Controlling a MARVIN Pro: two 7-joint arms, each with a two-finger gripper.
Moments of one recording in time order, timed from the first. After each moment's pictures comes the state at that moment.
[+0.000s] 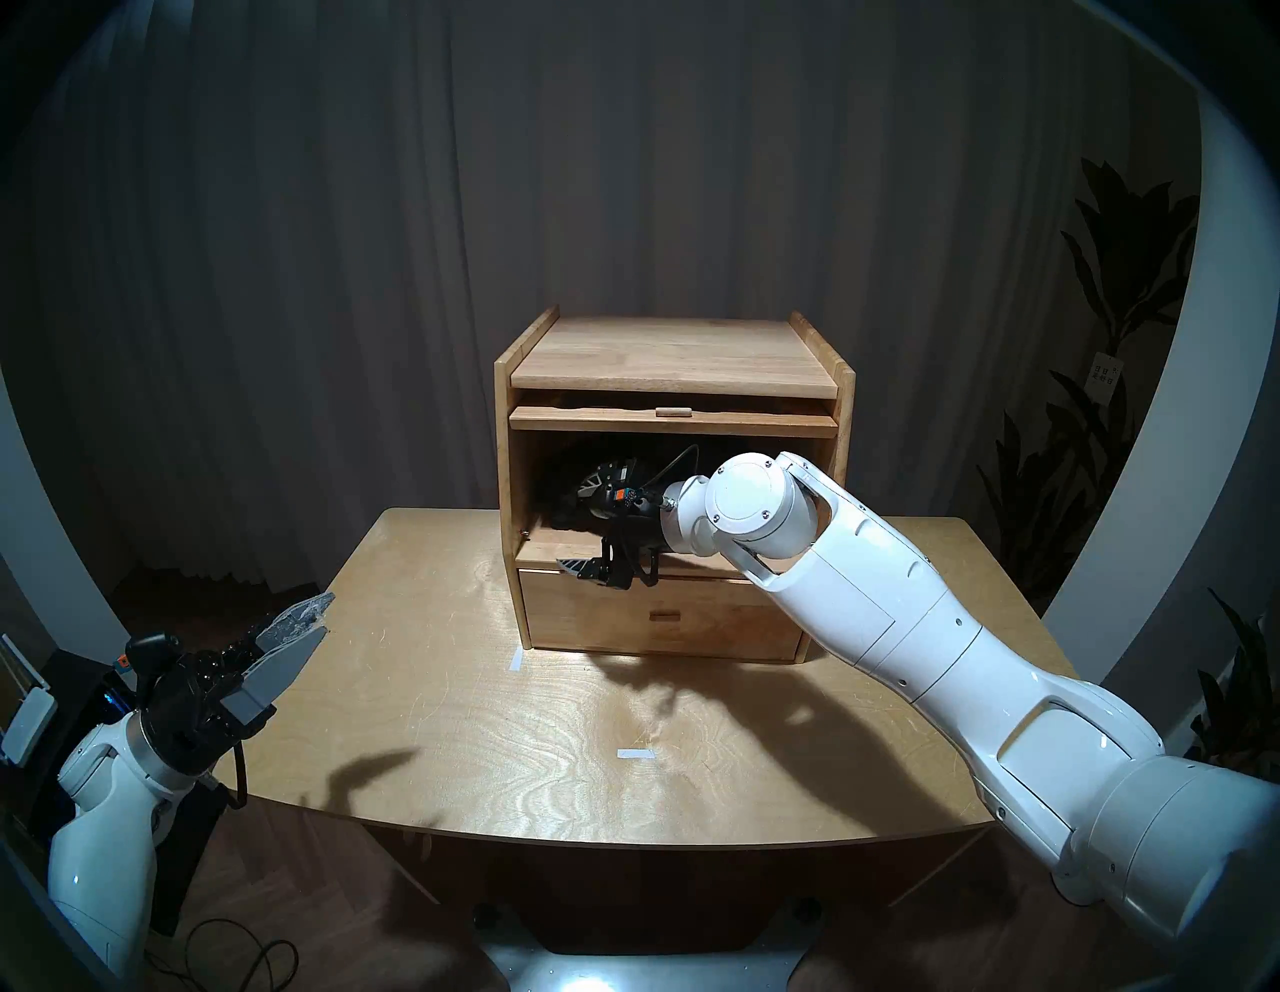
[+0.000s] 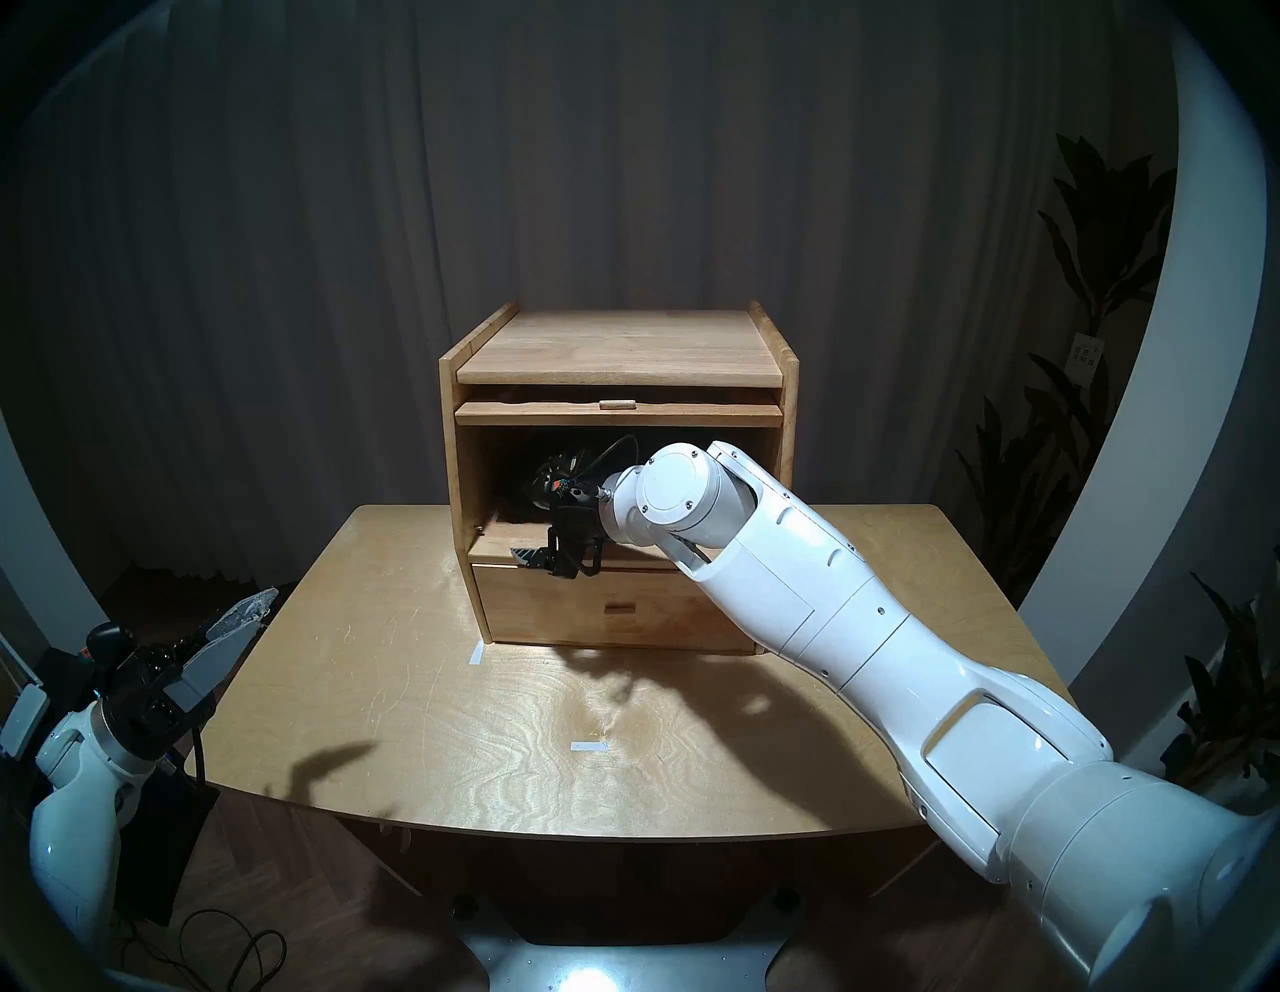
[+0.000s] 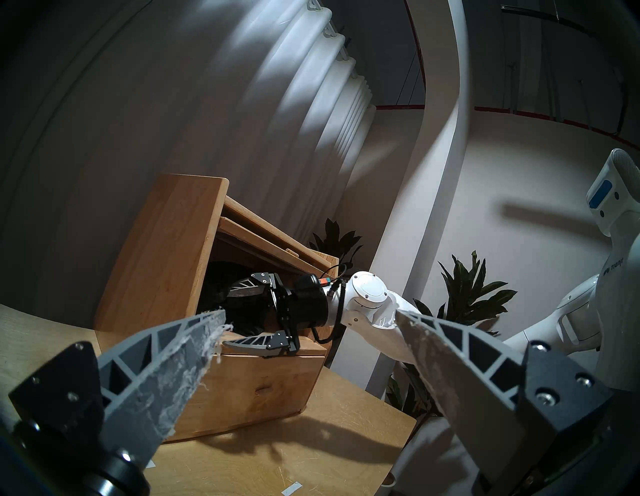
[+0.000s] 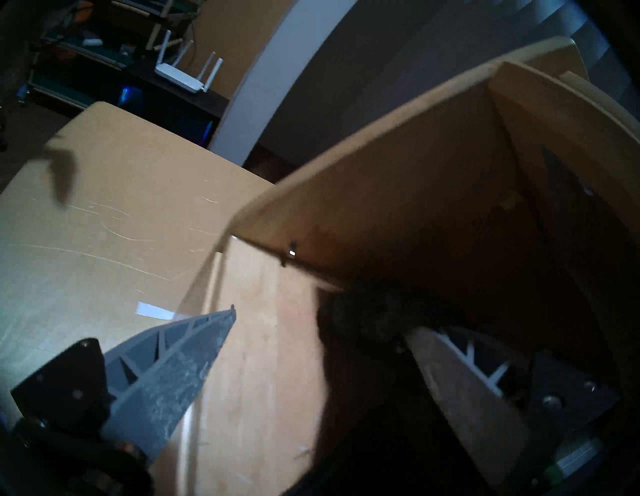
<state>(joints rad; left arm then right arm) 2.11 -1.00 -2.08 -1.76 -1.16 0.22 -1.25 -0.84 -1.25 0.80 -1.43 -0.09 0.18 0.77</state>
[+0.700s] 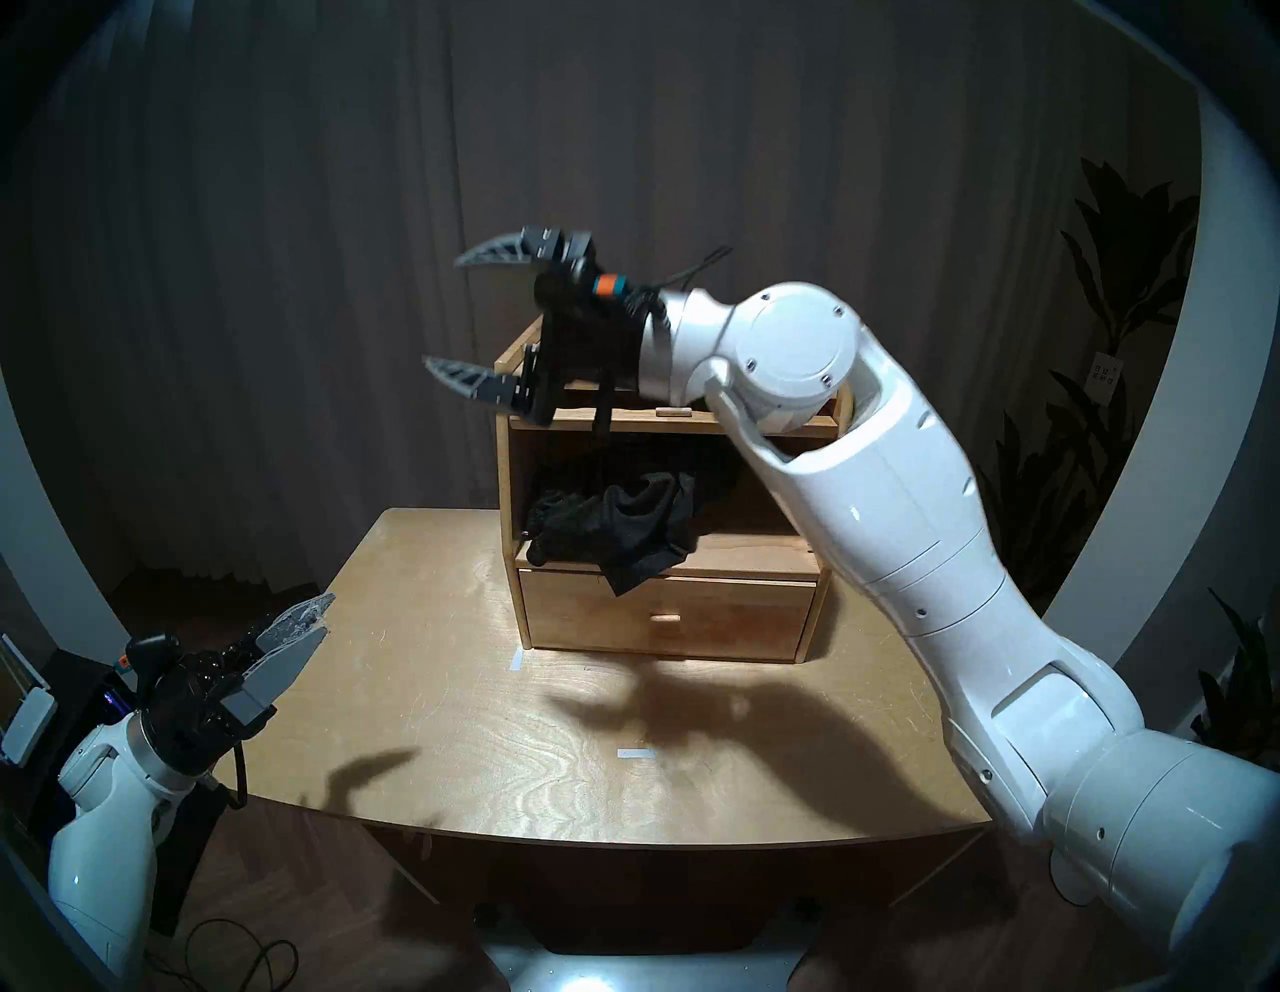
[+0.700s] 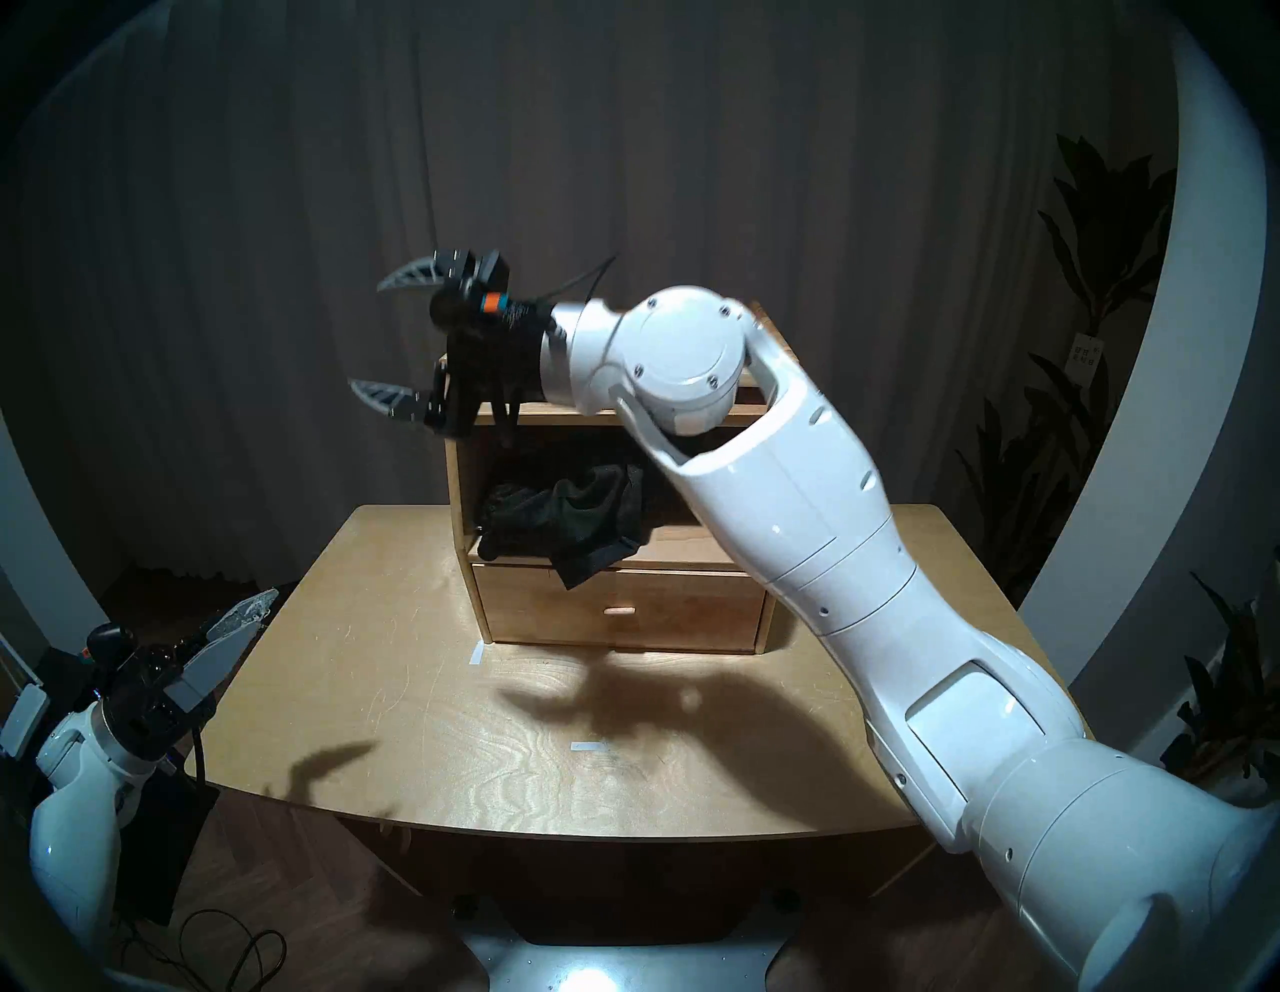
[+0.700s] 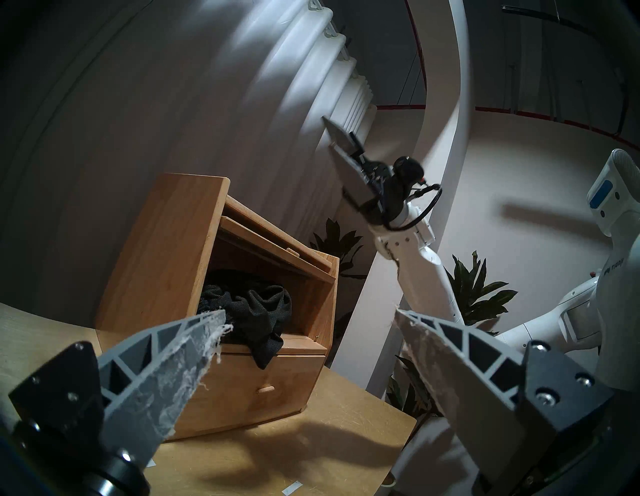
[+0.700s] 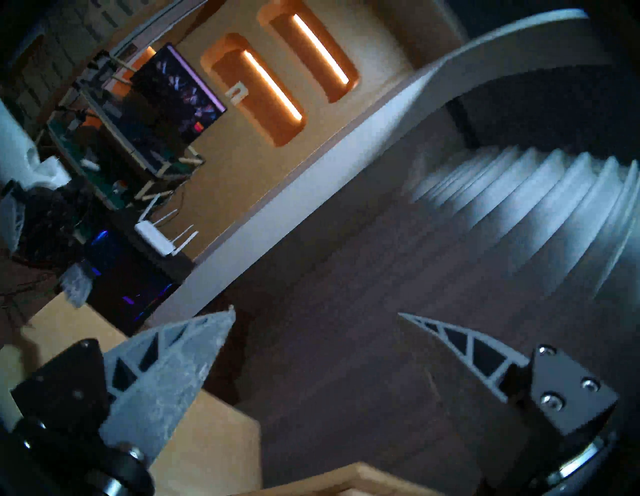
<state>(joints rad) 2.11 -1.00 -2.08 -1.75 -1.16 0.22 -1.25 -0.70 -1.34 1.03 -1.72 0.06 0.04 0.71</state>
